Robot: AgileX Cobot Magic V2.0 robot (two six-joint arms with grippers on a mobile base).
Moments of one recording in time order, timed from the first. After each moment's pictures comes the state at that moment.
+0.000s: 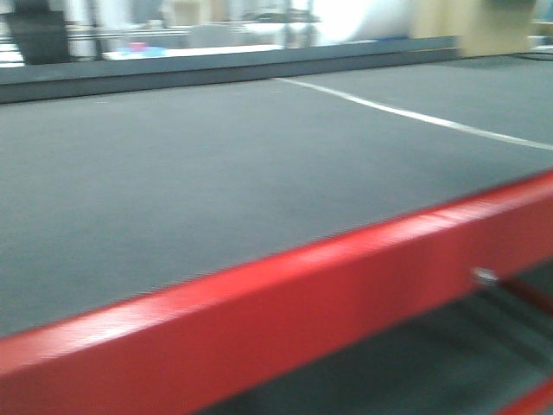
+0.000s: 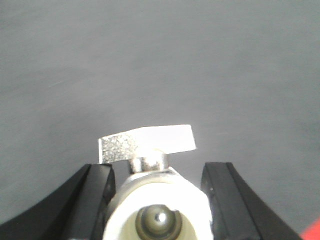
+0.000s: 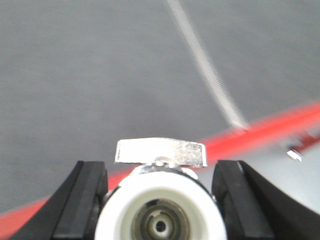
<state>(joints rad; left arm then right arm) 0.02 1.29 -1.69 0.04 1.24 0.05 0.09 1.26 -1.58 0.12 1.10 -0.12</state>
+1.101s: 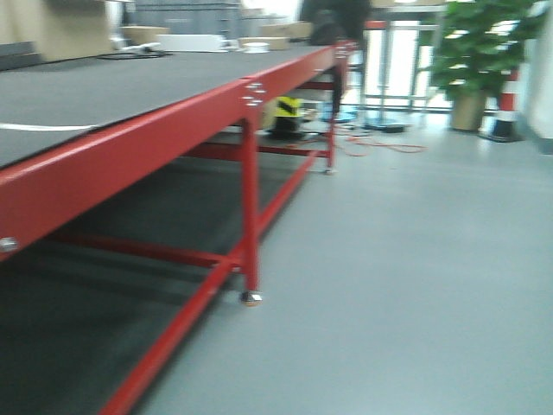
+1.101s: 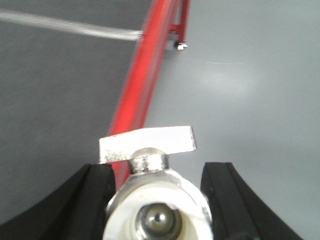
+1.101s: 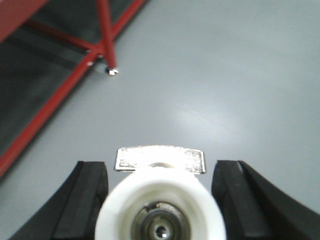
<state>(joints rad) 0.02 1.29 -1.69 0.04 1.24 0.05 0.09 1.26 -1.58 0.11 1.05 -0.12</state>
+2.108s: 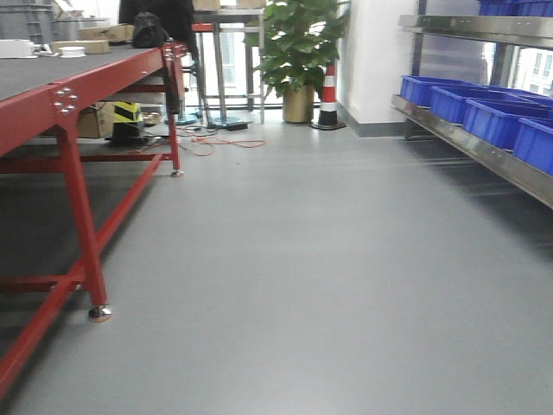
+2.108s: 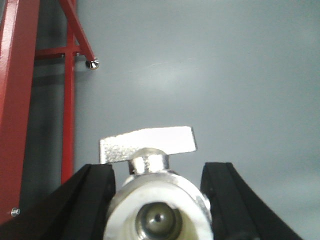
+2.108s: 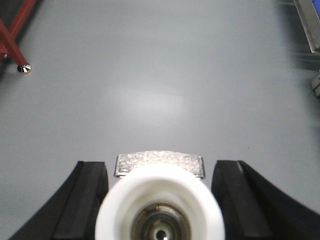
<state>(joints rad) 0.02 1.29 -1.69 0.03 1.24 0.05 0.09 1.26 -1.58 0.11 1.05 -0.12</state>
